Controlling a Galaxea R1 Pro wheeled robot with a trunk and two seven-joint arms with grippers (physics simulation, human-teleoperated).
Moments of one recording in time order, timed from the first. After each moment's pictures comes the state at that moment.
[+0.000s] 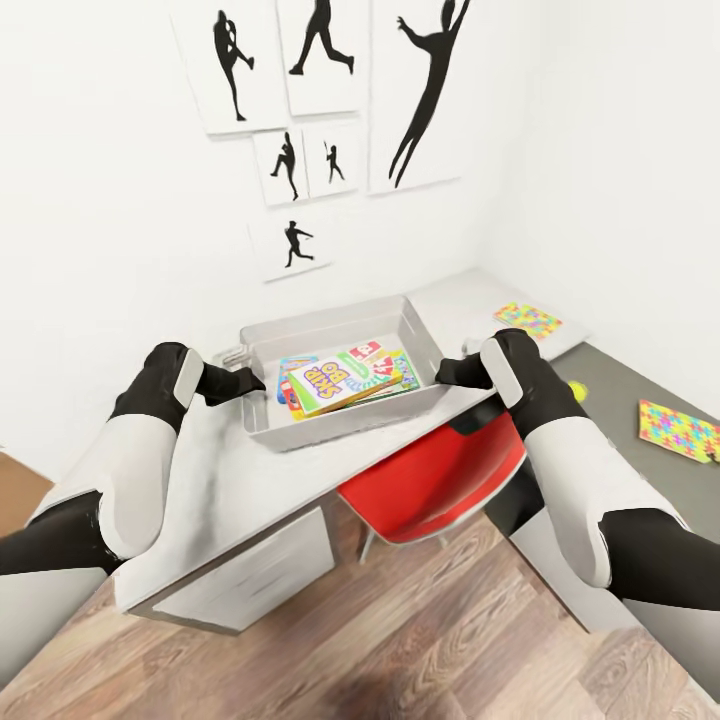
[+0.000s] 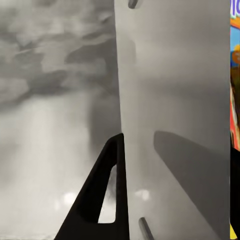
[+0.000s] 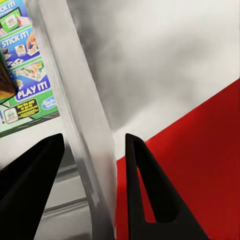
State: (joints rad) left arm -1.29 0.01 0.36 -0.59 -0.04 1.00 -0.11; right arm -1.26 0.00 0.08 -0.74 -0.37 0.99 -0.17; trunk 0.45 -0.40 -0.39
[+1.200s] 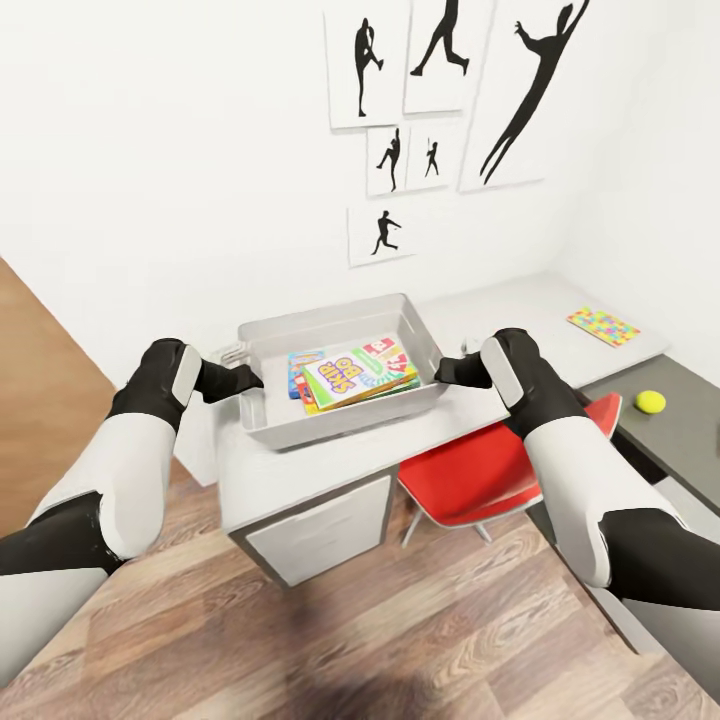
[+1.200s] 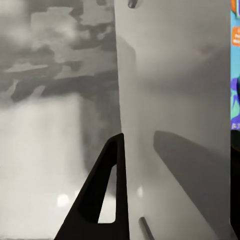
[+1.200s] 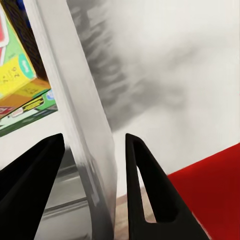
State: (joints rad) left arm -1.29 0.00 0.36 -0.62 -0.04 1.02 -0.11; right arm -1.26 0.00 0.08 -0.74 -0.38 0.99 -0.17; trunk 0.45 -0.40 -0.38
